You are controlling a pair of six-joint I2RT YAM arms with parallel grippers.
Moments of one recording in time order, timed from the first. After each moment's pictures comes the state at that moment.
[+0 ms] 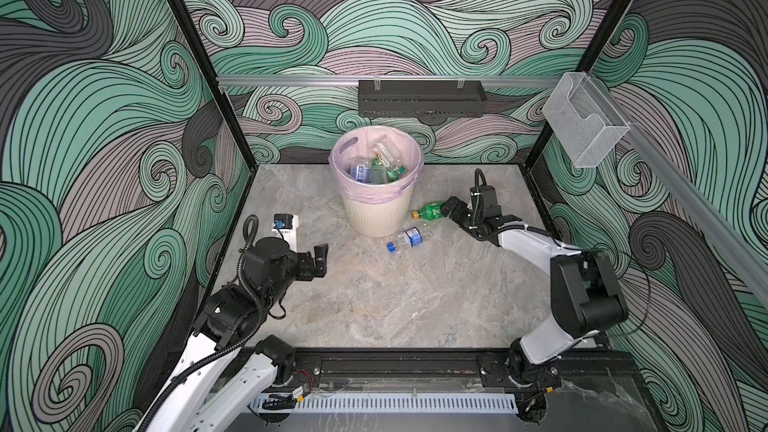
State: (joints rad) left arm -0.46 0.61 0.88 -0.83 -0.21 -0.33; right arm 0.24 1.69 1.02 -0.11 -0.09 0.77
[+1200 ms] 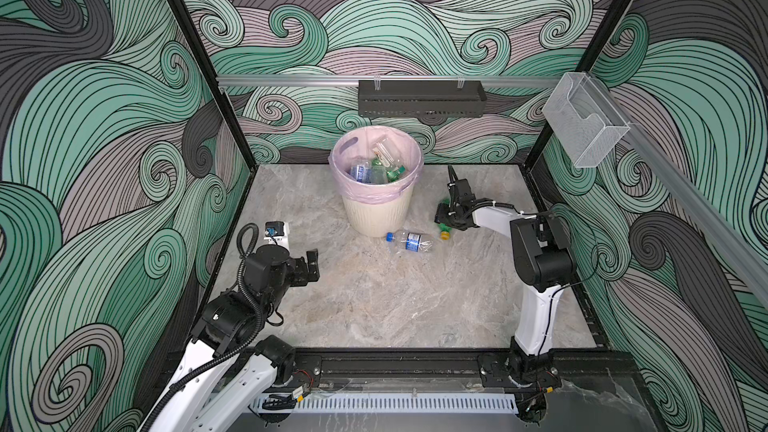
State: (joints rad) left arm -0.46 0.58 0.86 -0.89 -0.33 -0.39; right arm 0.27 2.00 1.30 -0.34 0.01 0.45
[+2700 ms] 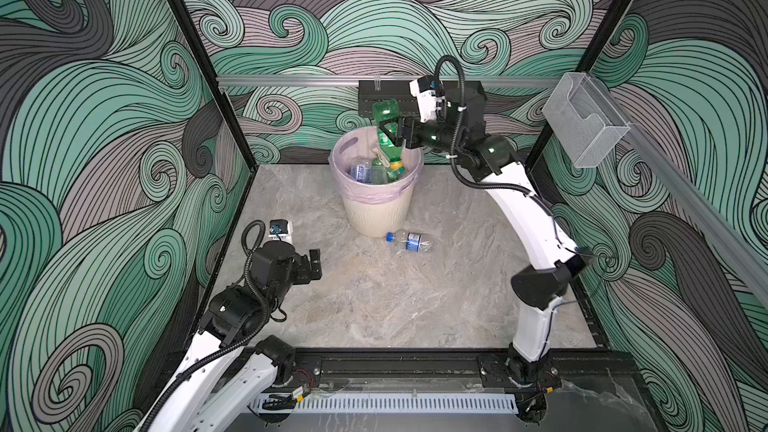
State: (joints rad) left arm -0.46 0.64 0.86 -0.89 -0.32 -0.40; right arm 0.55 1.99 2.43 -0.69 -0.31 0.31
